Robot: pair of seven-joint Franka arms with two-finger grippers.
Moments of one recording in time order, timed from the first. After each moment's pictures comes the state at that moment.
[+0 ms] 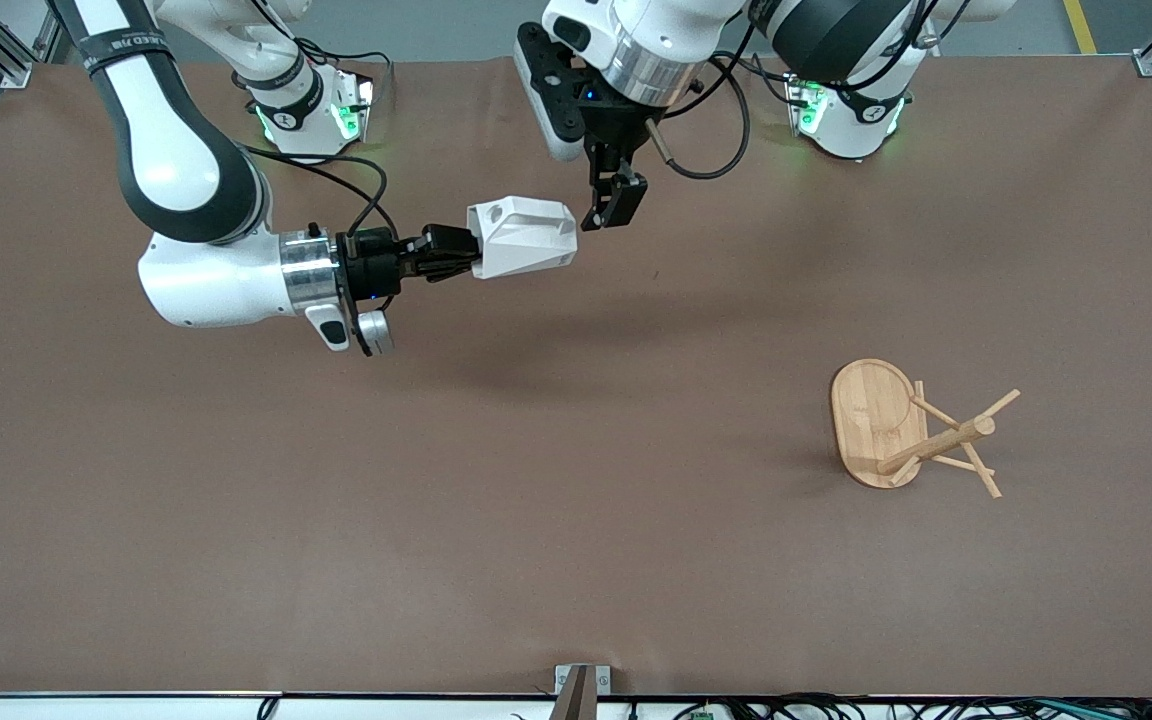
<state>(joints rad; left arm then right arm) -0.24 0.22 -0.63 -1.48 -0.07 1.97 0.42 -0.02 0.20 0.40 -1.94 1.41 1.81 -0.30</state>
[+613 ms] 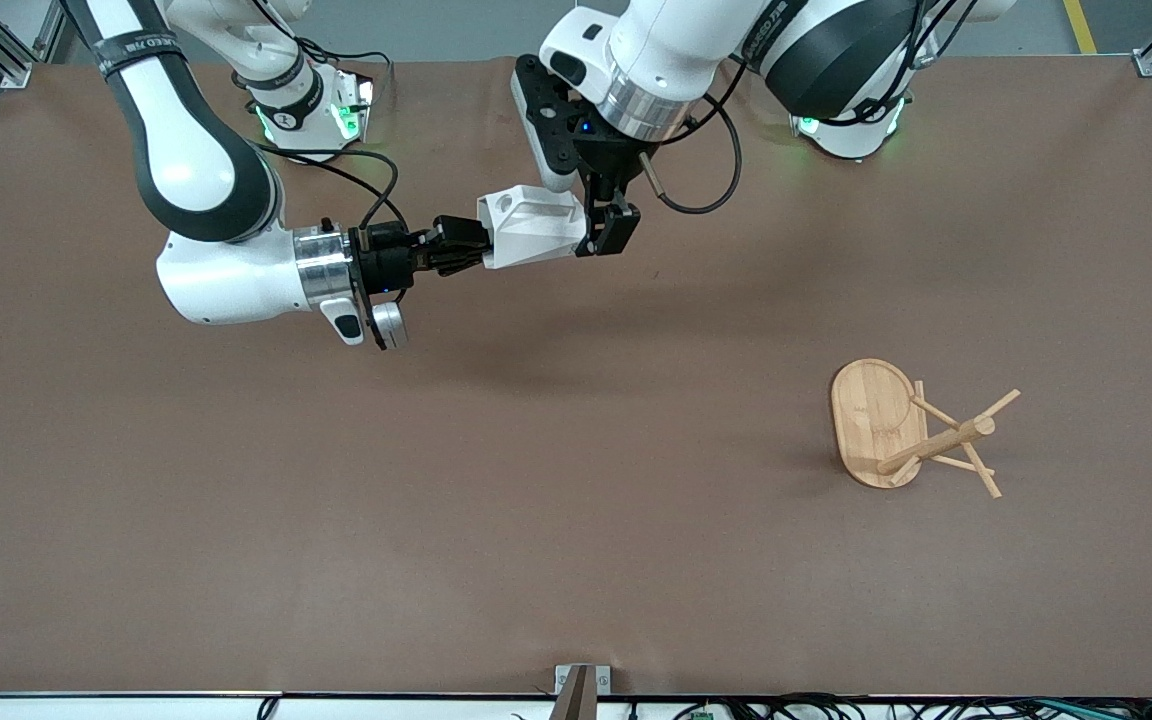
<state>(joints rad) -0.25 0.29 -0.63 -1.44 -0.02 1.99 0.45 -0.02 0.20 0.41 -1.96 1.42 1.81 -0.33</state>
